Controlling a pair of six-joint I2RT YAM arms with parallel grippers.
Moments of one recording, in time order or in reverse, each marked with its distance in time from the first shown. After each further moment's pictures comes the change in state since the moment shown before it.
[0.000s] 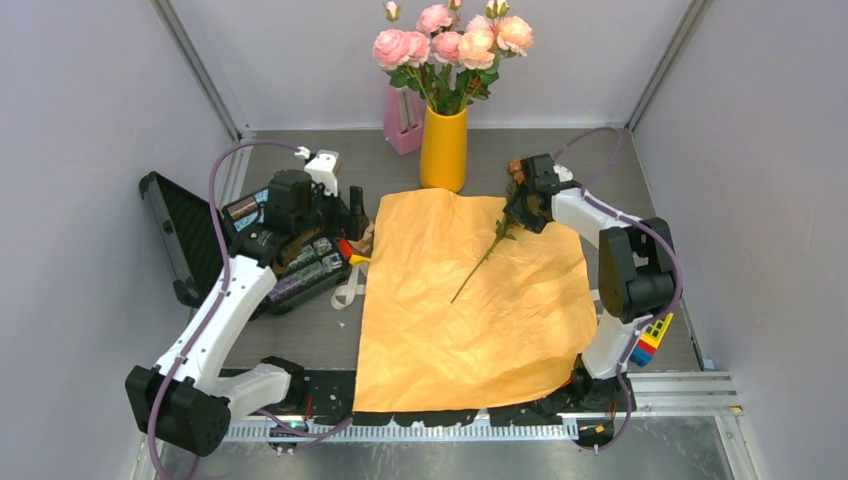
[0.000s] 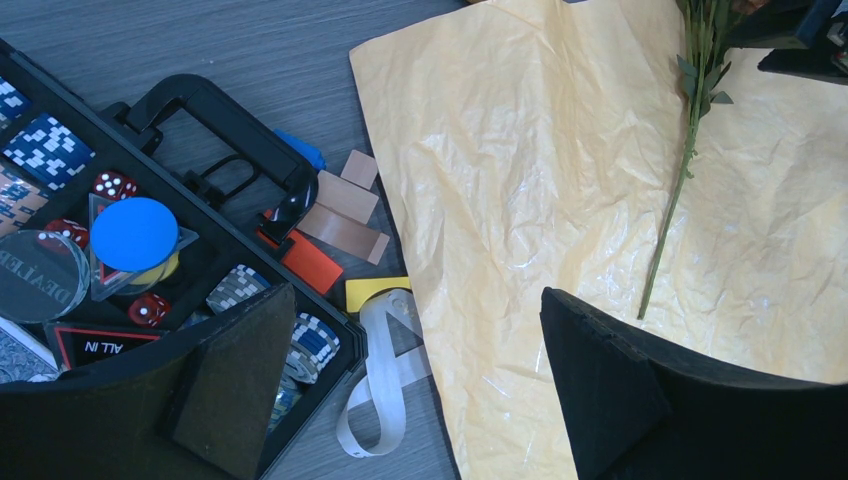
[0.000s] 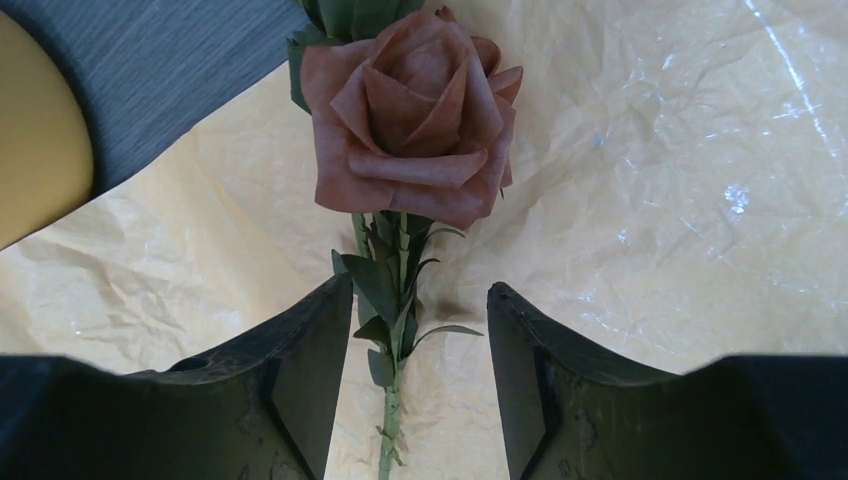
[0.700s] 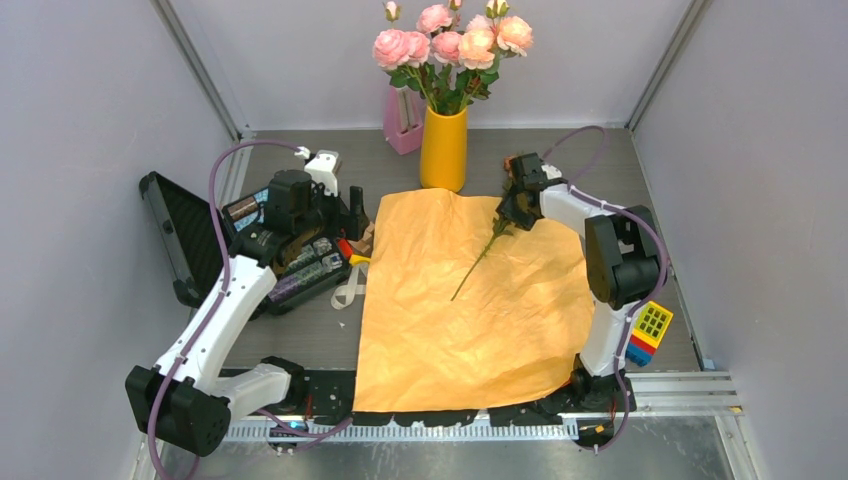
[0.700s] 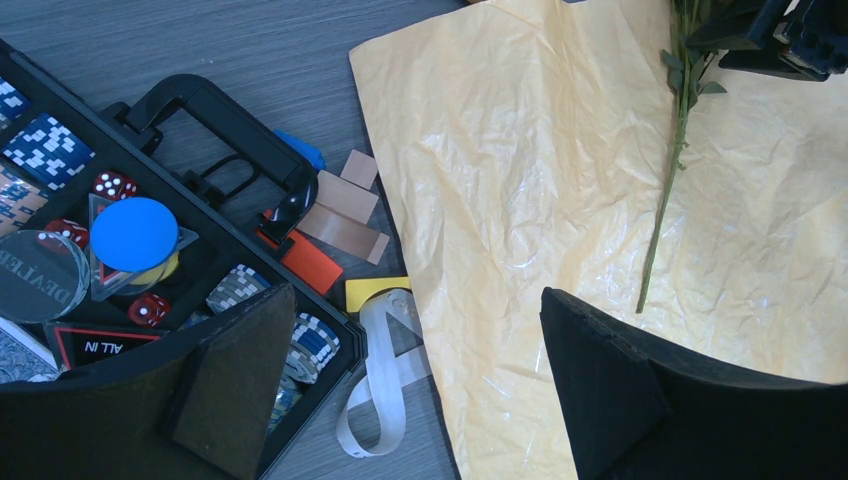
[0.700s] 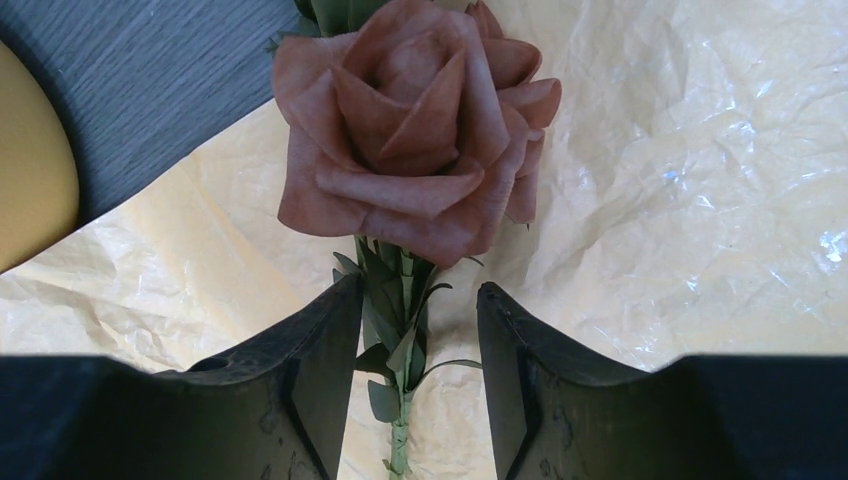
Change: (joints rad) left arm 0.000 0.000 0.000 0.000 0.000 0.000; right arm 0.029 0.127 0.065 0.028 0.012 0.016
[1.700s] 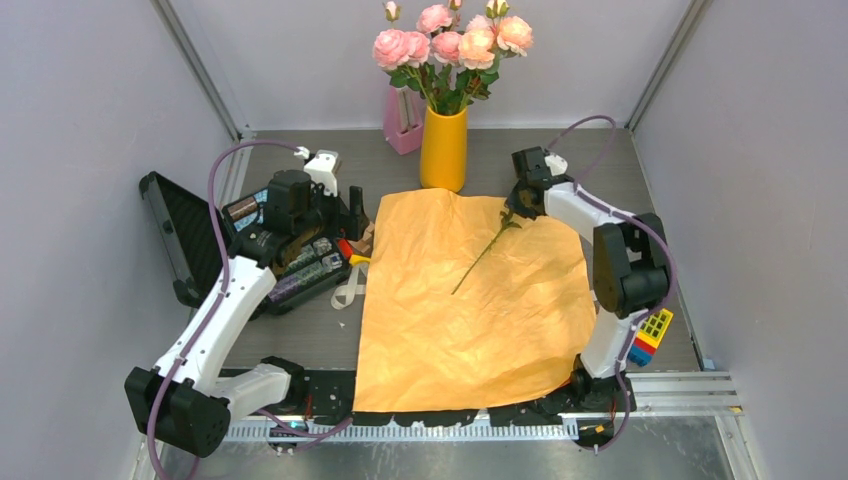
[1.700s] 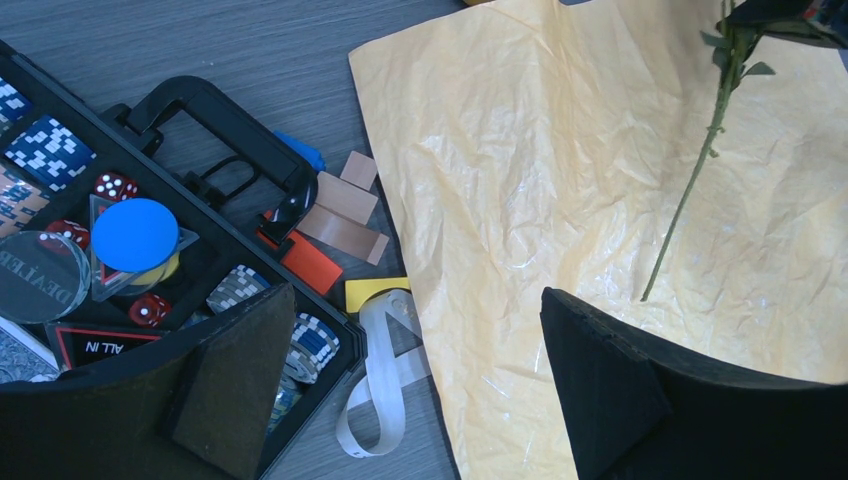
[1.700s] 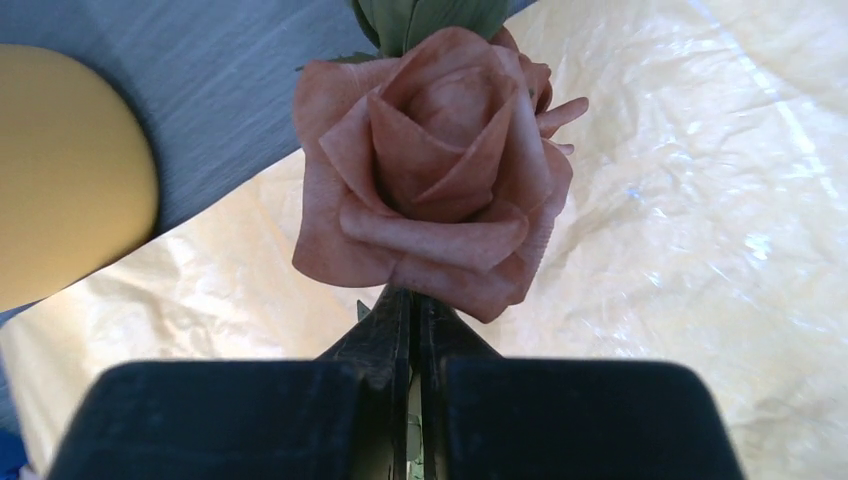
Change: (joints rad) left arm 0.000 -0.005 0.000 0.000 0.001 0.000; right arm 0.010 -0.035 0.019 0.000 0.068 -0.009
